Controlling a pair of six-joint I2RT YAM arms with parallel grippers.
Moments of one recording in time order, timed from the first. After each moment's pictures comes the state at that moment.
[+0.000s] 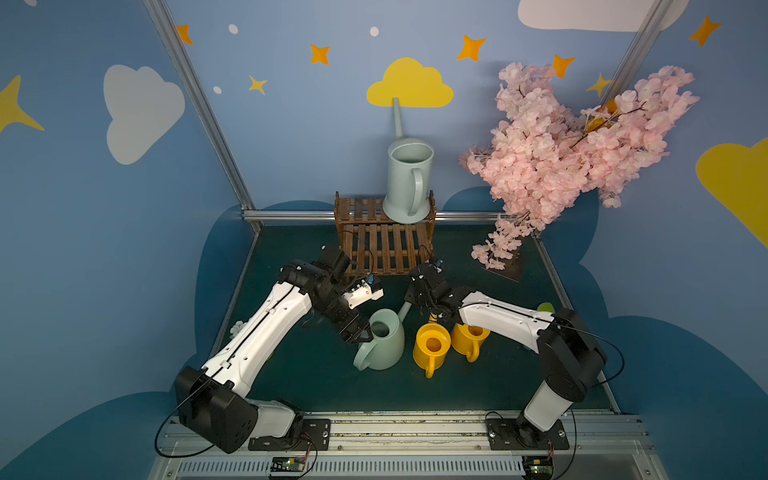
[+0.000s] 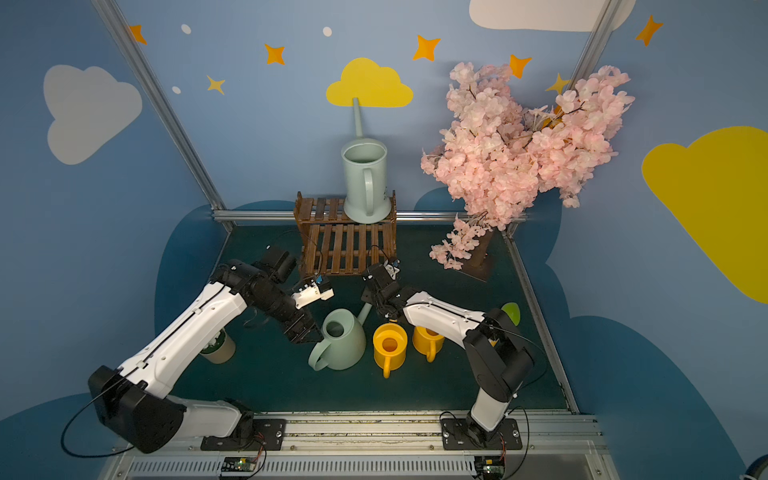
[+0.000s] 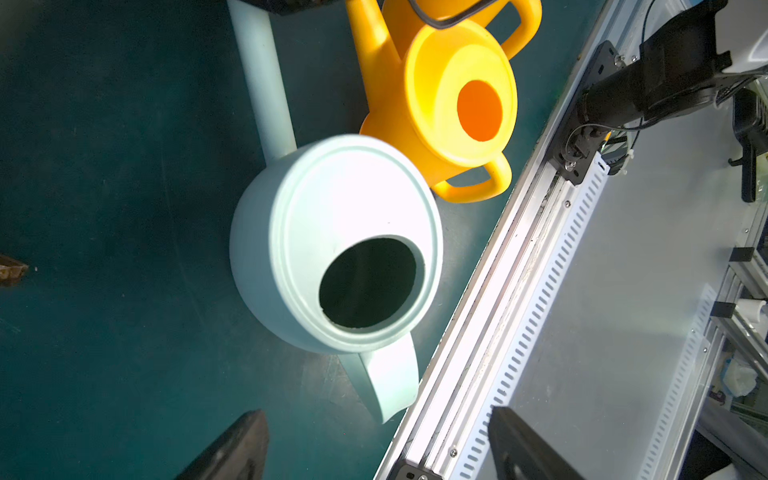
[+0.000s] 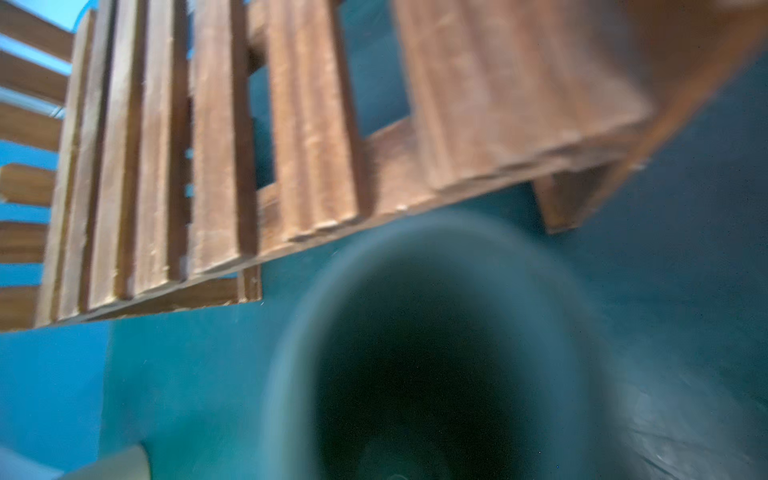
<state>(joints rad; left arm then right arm) -0.42 1.36 1.33 -1.32 0.50 0.45 0.82 1.71 1.16 -0.27 0.26 1.01</state>
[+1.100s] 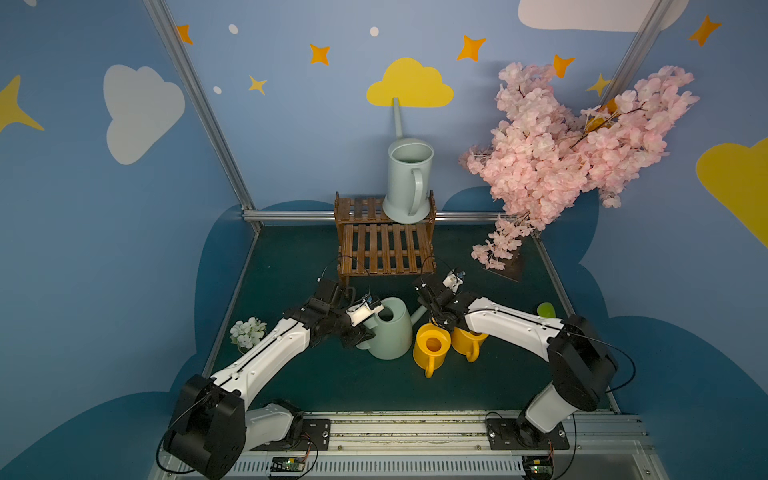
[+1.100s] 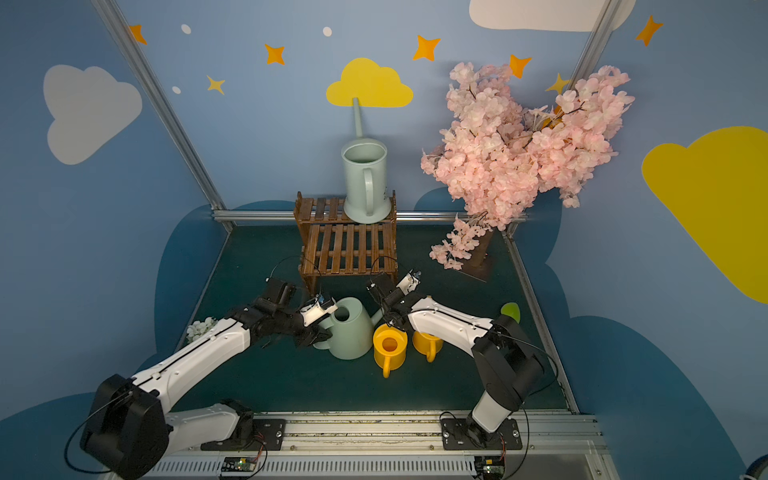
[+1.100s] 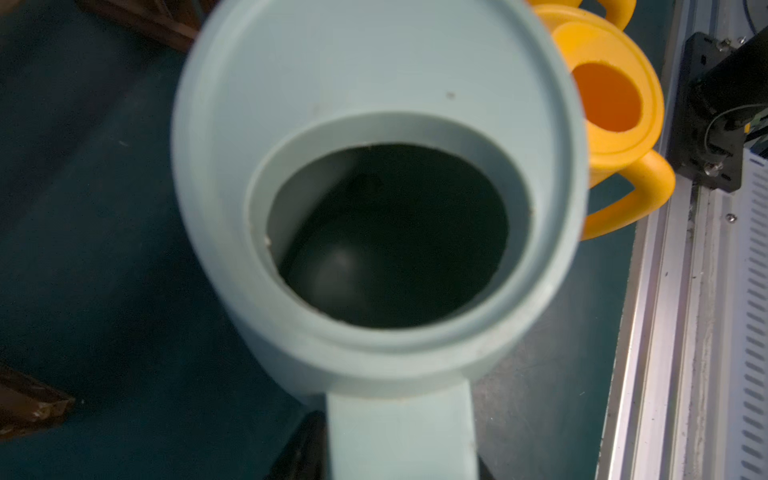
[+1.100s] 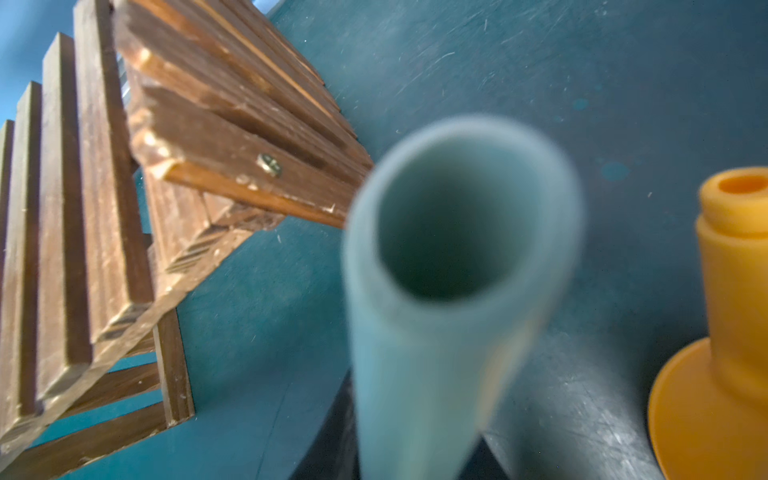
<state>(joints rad) -0.41 1.23 0.79 -0.55 0.52 0.52 0.84 1.64 1.09 -0.38 0.51 1.27</state>
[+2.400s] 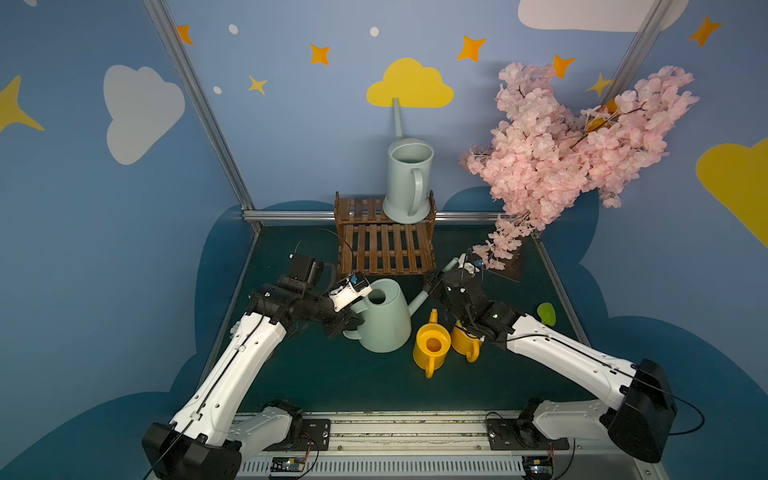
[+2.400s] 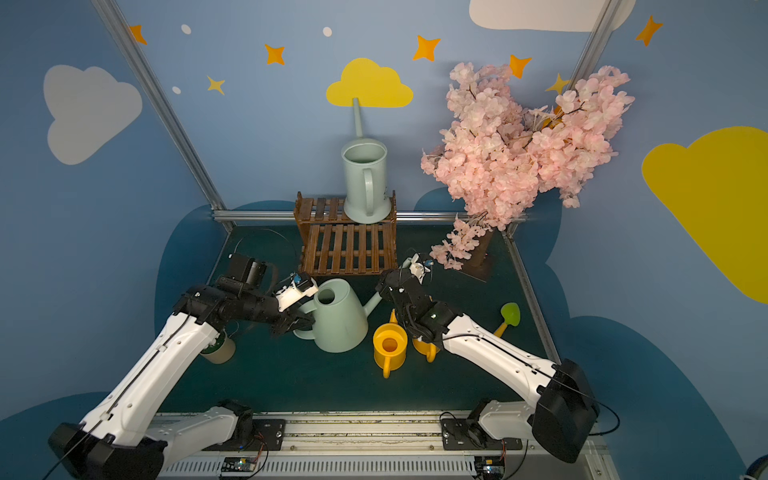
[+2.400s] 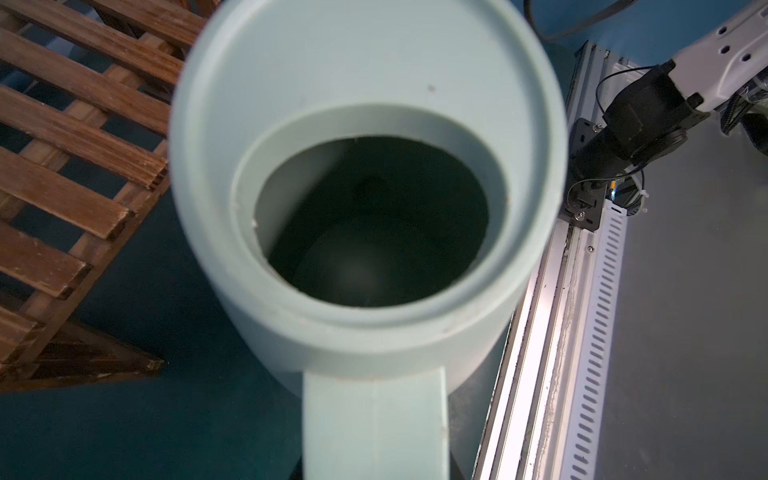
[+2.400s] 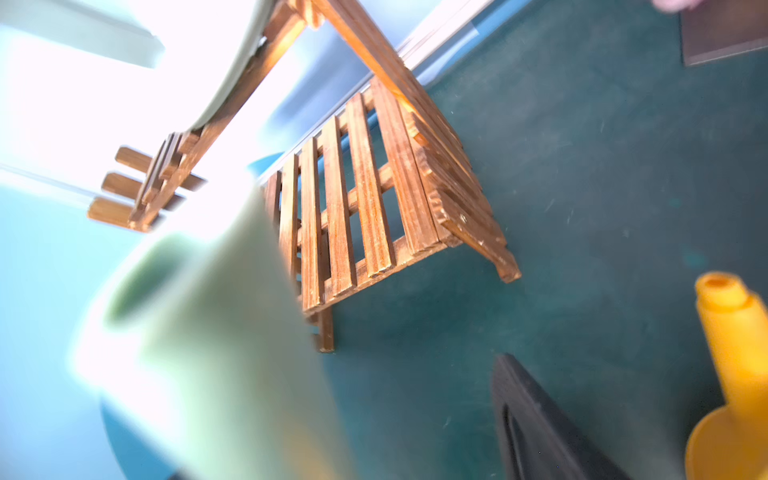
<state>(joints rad) -0.31 1.12 1.20 -1.09 0.61 0.58 0.84 1.29 0.99 -0.23 0.44 1.02</state>
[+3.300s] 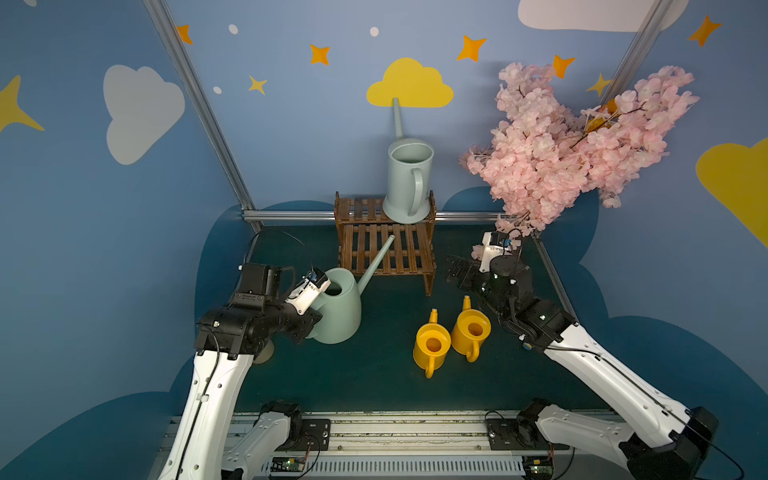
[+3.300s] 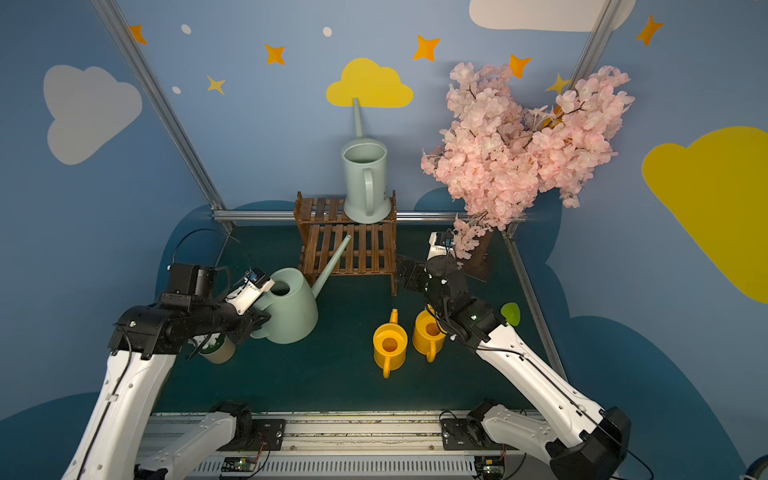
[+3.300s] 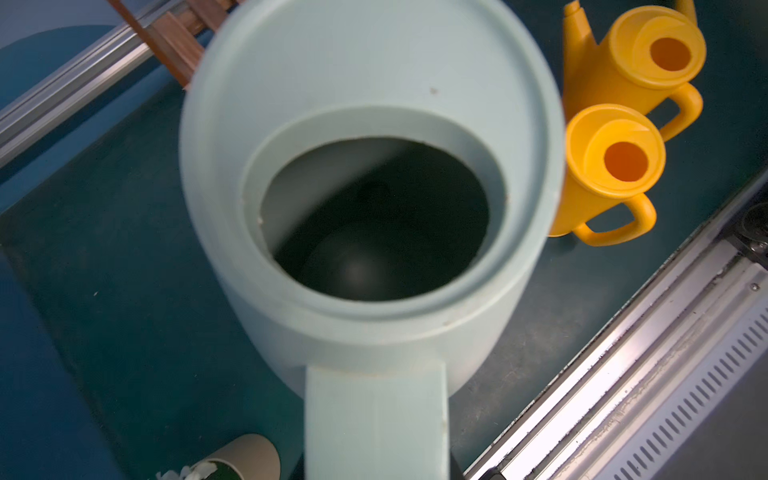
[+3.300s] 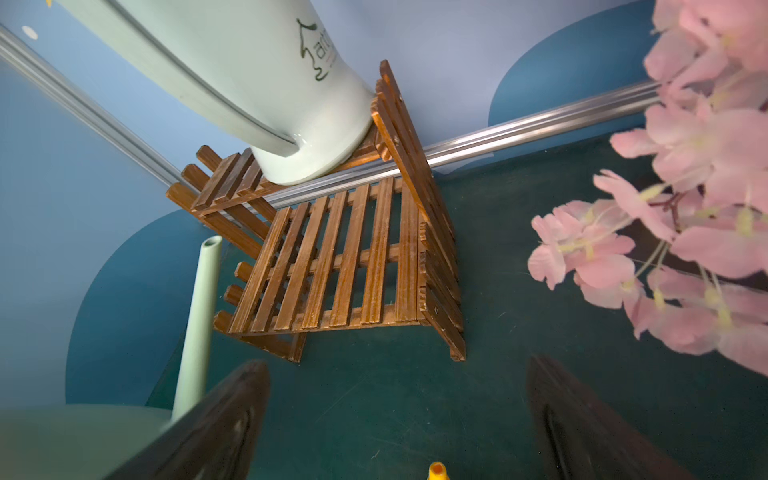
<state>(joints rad) -0.10 0.95 1.33 -1.31 0.28 0.47 0.70 1.09 1.08 -0.33 0.30 0.55</state>
